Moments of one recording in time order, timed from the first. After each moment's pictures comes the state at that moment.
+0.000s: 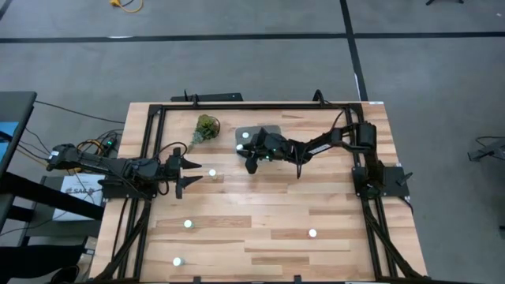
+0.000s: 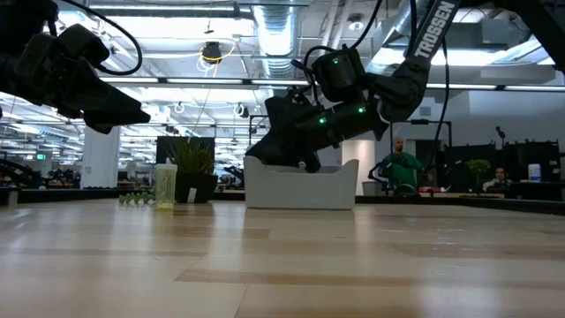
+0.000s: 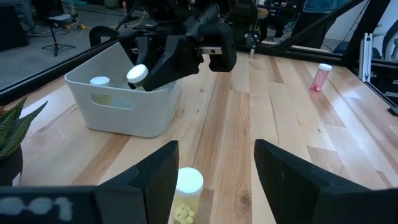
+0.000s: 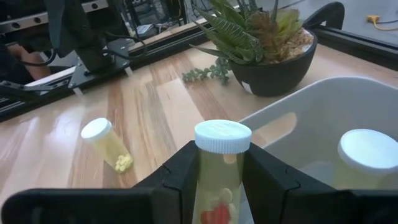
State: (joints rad) left arm -0.18 0.29 0.02 0.04 -0.32 -0.19; right arm -0.18 2.04 0.95 0.76 0.02 0.24
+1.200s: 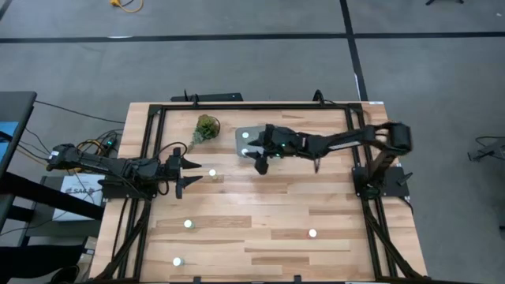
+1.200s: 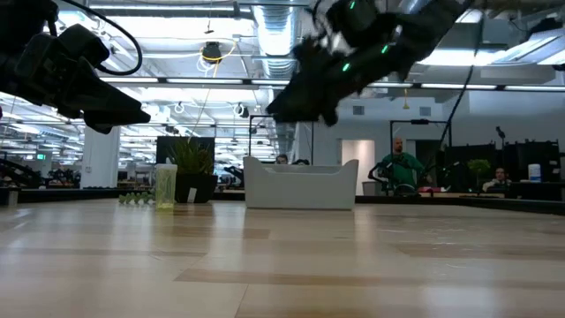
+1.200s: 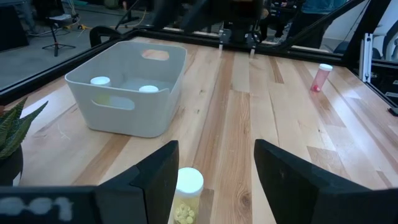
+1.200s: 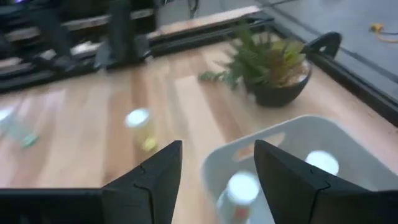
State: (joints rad) left arm -0.18 0.29 0.02 0.04 -0.32 -0.19; right arm -0.13 1.68 0.95 0.29 0.02 0.10
